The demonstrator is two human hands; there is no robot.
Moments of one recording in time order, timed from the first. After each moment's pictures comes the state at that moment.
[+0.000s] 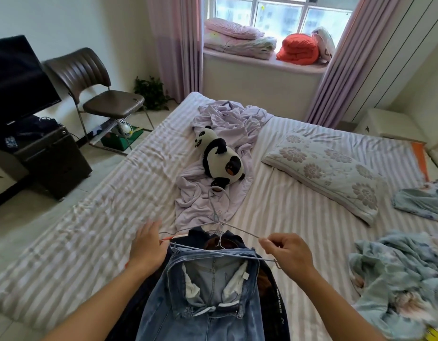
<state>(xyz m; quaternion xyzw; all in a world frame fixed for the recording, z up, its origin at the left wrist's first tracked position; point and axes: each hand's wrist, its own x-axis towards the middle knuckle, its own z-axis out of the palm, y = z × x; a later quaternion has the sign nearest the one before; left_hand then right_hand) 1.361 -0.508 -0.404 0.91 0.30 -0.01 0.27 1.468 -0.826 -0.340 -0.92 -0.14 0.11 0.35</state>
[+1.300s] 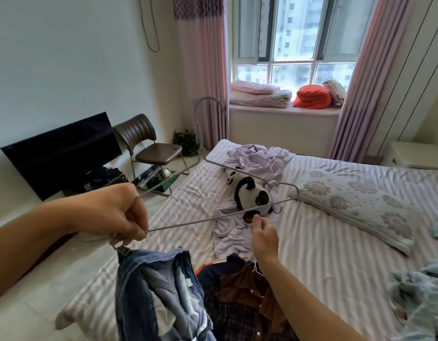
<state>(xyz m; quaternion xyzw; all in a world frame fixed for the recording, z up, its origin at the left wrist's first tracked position) 1.189 -0.468 -0.029 0.93 0.08 -0.18 0.32 1.375 -0.695 -0.251 -0.77 0.00 0.07 0.63</state>
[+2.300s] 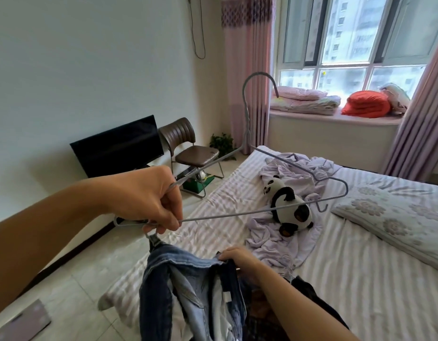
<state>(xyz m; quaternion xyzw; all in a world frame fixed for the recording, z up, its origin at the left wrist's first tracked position) 1.173 -0.463 0.021 0.94 0.09 -0.15 0.30 1.347 -0.575 -0.276 -0.70 -0.18 0.47 0.51</state>
